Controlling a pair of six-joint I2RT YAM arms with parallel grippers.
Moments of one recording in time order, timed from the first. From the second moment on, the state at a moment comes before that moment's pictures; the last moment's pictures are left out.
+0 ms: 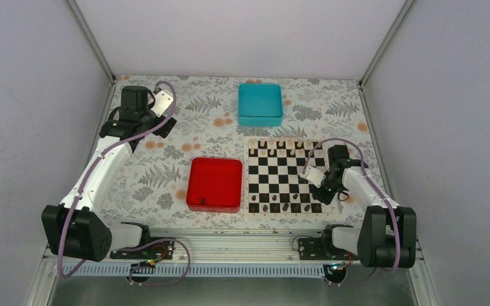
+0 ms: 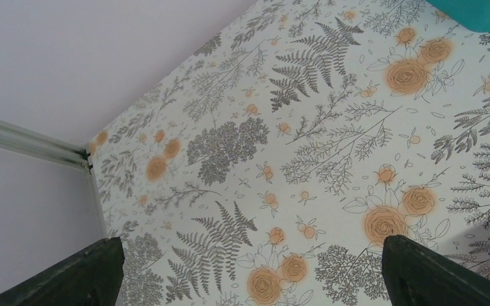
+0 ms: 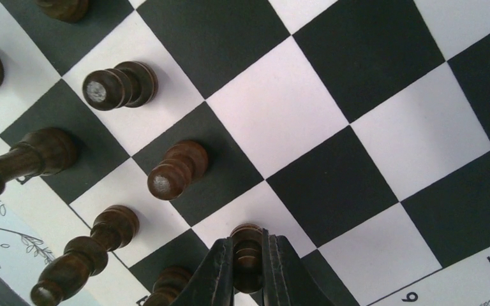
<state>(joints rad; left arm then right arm) -0.14 1.27 1.15 -0.55 -0.03 0.51 -0.02 1.22 0.61 -0.88 -0.17 -0.96</state>
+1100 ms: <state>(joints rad) -0.14 1.27 1.14 -0.56 -0.03 0.51 -0.02 1.24 0.61 -0.87 -0.17 -0.98</state>
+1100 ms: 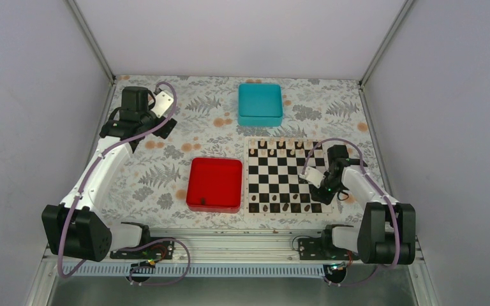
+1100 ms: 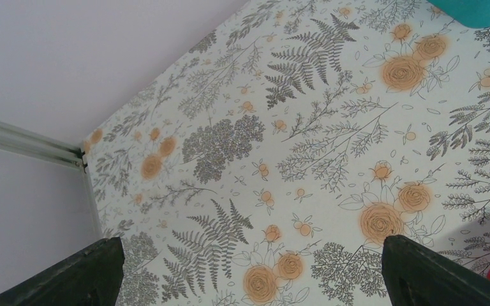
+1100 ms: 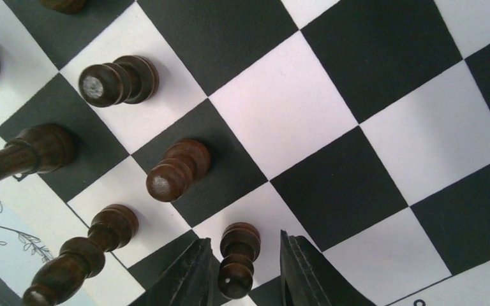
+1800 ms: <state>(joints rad) -0.14 1.31 1.14 -0.56 0.01 0.54 0.28 1.34 1.20 -1.08 -0.16 -0.86</state>
